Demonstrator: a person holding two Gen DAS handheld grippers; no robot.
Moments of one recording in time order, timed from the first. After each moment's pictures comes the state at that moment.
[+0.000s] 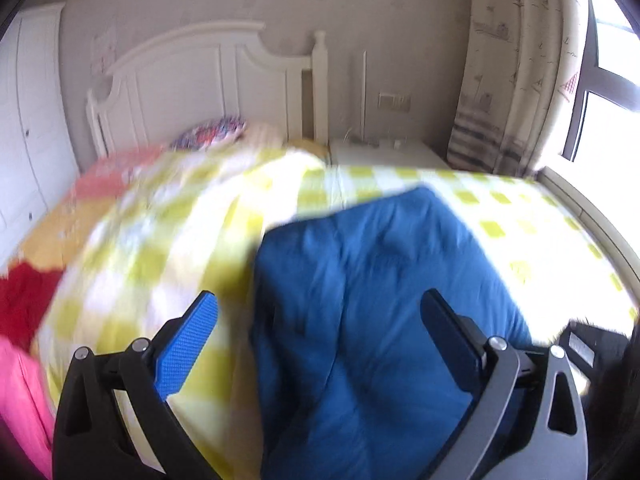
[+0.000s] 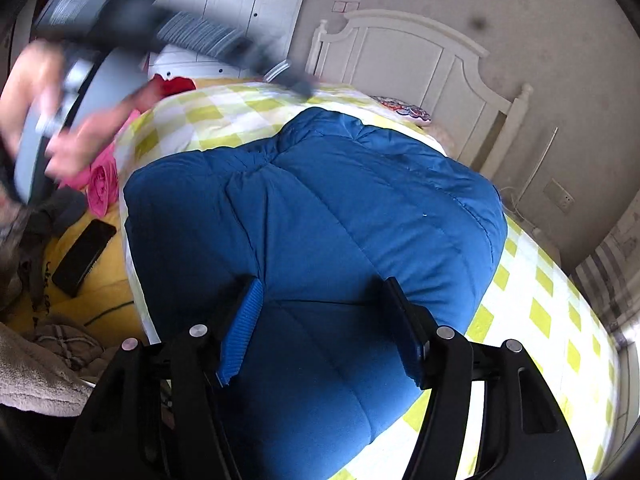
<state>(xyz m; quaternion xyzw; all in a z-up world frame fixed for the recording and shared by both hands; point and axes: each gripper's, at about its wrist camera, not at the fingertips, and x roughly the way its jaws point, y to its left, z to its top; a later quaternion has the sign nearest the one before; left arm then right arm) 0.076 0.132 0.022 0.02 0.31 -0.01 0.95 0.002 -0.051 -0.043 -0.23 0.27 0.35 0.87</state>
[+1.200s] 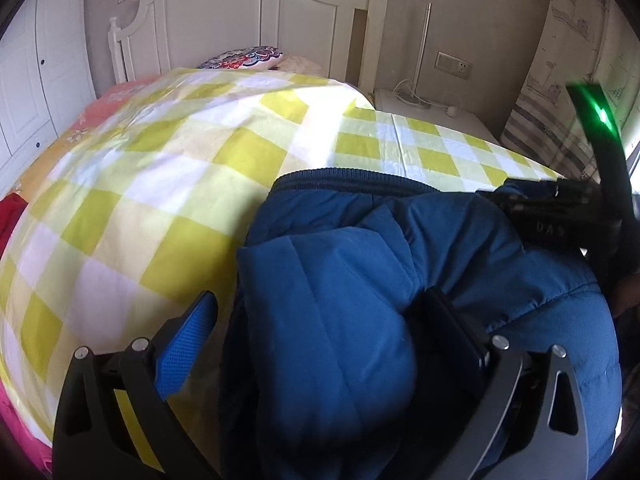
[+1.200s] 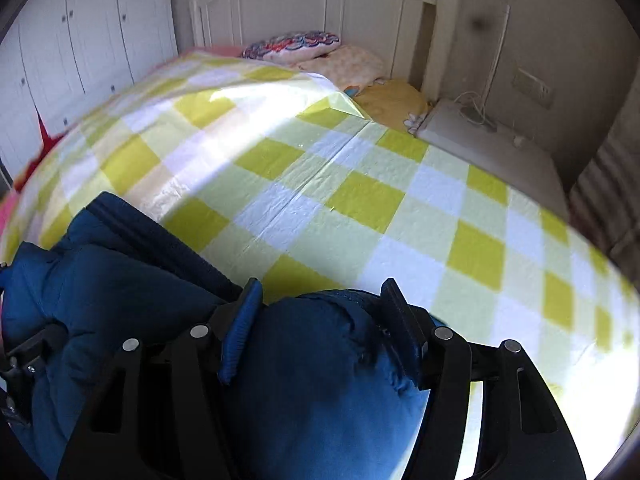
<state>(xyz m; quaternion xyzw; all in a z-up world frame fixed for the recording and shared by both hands) 0.176 0.160 -0.064 -0.05 0.40 0.05 0.91 0.292 -0.032 -0.051 -0.13 0.42 0.23 0.87</state>
